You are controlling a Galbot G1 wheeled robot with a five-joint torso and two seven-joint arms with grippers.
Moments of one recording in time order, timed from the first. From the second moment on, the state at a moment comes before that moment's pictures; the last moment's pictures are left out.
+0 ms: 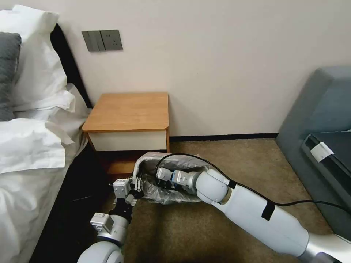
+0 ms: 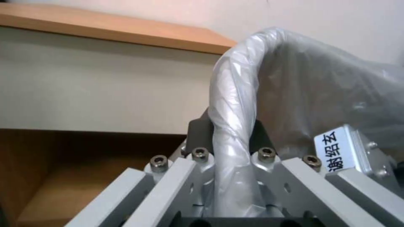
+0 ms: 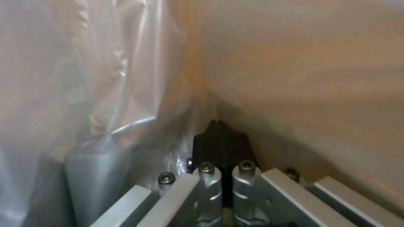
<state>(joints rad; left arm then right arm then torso) 1.68 -1.42 -0.45 -2.19 -0.25 0.01 0.04 -0.62 1.07 -0.45 1.74 -0.03 -0.48 -0.40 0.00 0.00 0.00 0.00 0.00</state>
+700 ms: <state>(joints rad) 1.68 -1.42 -0.44 -2.19 -0.24 0.00 0.05 -0.61 1.09 -0.44 1.68 -0.04 -0.49 -0.41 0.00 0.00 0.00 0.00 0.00</state>
